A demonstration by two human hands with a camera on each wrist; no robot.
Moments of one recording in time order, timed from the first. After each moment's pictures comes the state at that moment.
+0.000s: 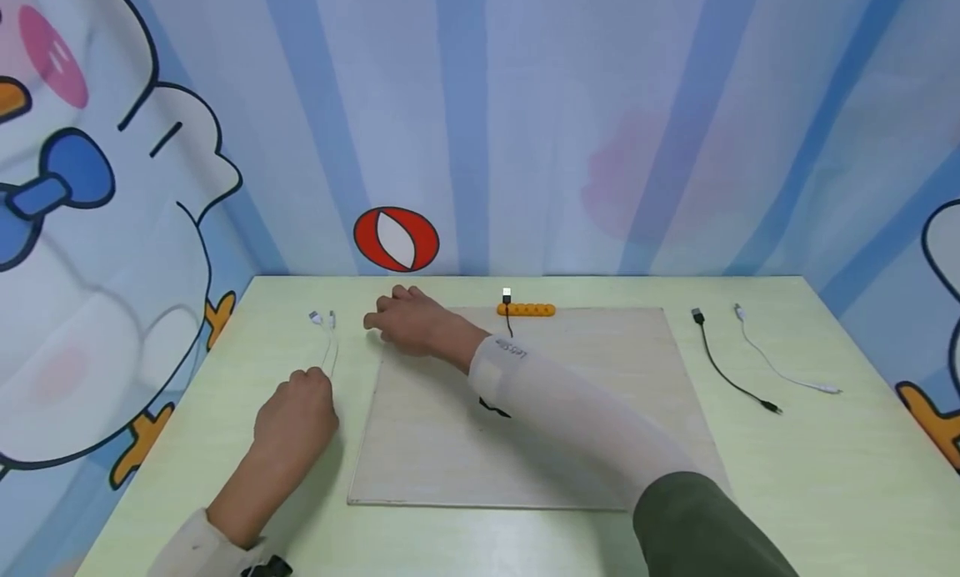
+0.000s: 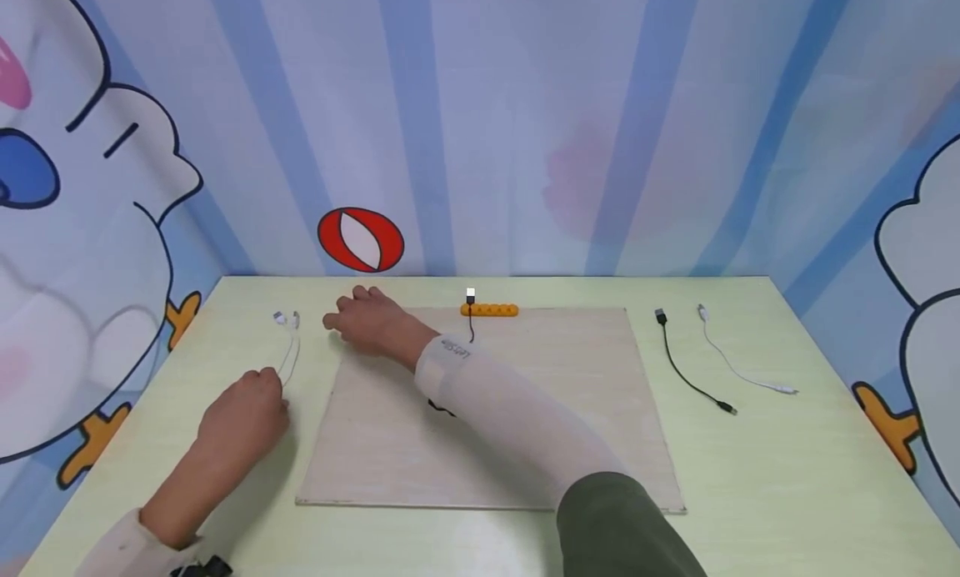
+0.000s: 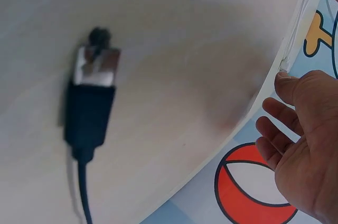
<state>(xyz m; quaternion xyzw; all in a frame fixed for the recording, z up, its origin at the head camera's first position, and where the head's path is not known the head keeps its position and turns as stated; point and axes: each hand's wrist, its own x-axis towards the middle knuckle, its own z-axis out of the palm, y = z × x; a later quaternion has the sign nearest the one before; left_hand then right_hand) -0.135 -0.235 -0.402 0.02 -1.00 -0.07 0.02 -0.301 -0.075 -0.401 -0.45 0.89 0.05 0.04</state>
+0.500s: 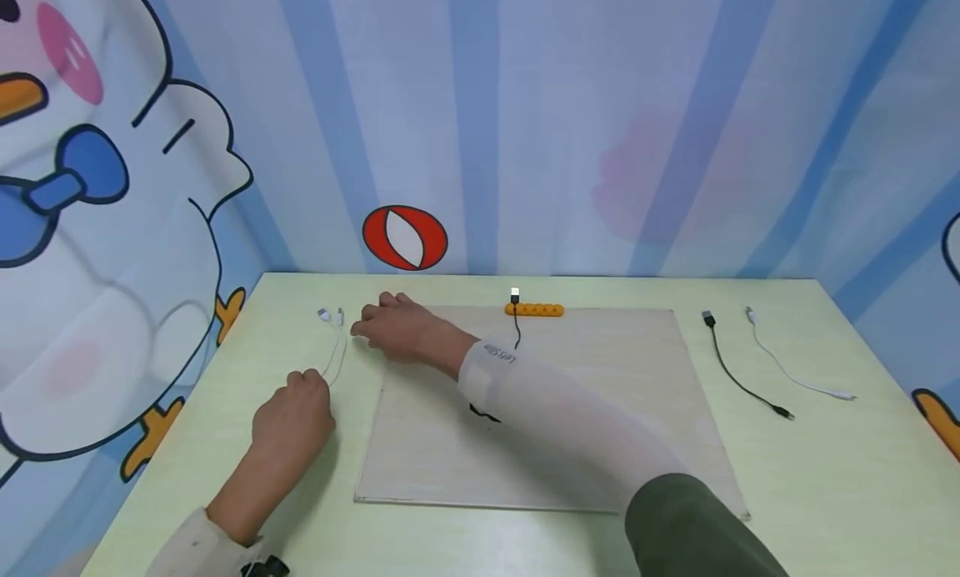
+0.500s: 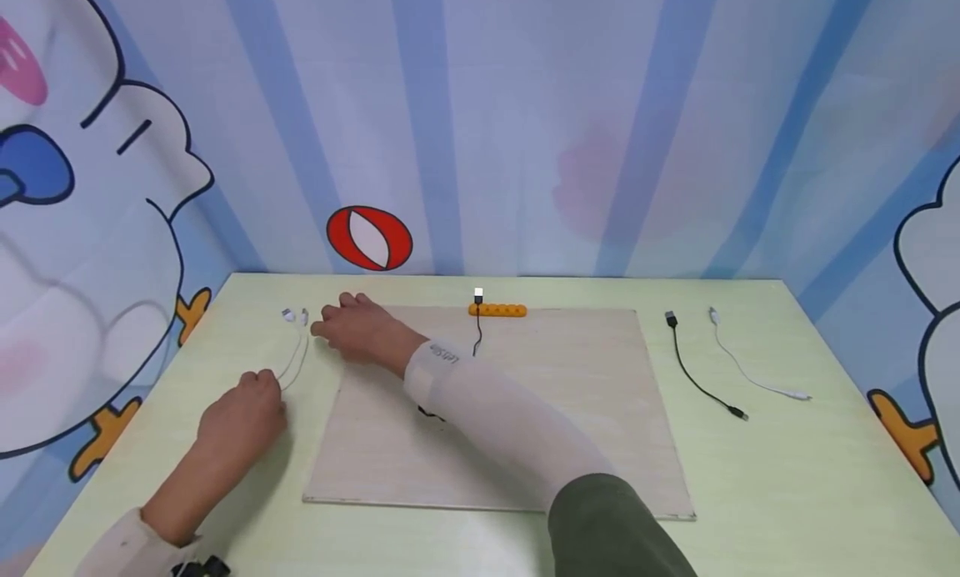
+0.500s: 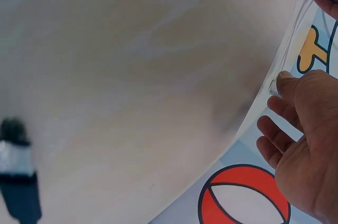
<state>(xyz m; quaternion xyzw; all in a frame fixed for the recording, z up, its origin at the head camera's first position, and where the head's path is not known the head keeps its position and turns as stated) -0.137 -0.251 -0.416 0.05 -1.00 -0.03 -0.01 -0.295 -0.103 -0.411 -0.47 0.88 0.07 0.04</state>
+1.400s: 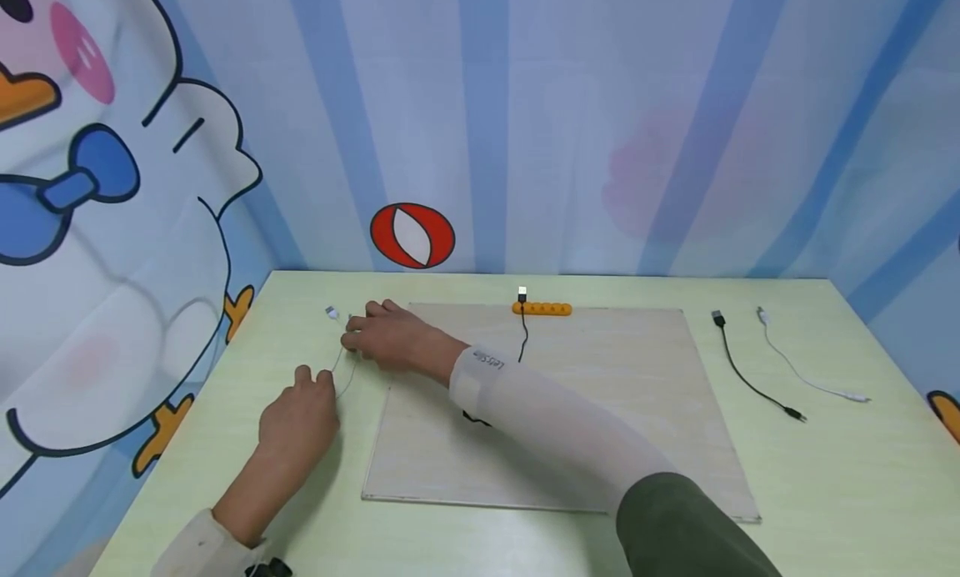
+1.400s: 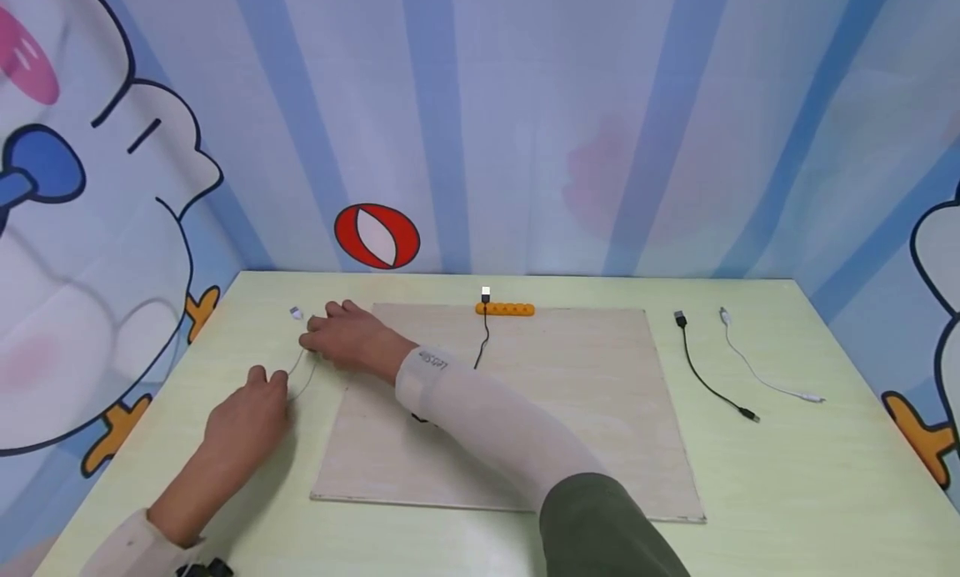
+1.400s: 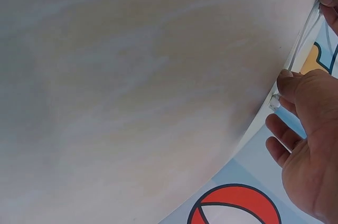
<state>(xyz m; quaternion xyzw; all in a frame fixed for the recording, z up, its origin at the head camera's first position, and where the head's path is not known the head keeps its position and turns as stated) -0.139 -0.266 -0.439 0.03 -1.00 -0.03 0.03 -0.282 -0.123 -0.416 -0.51 0.85 0.09 0.00</state>
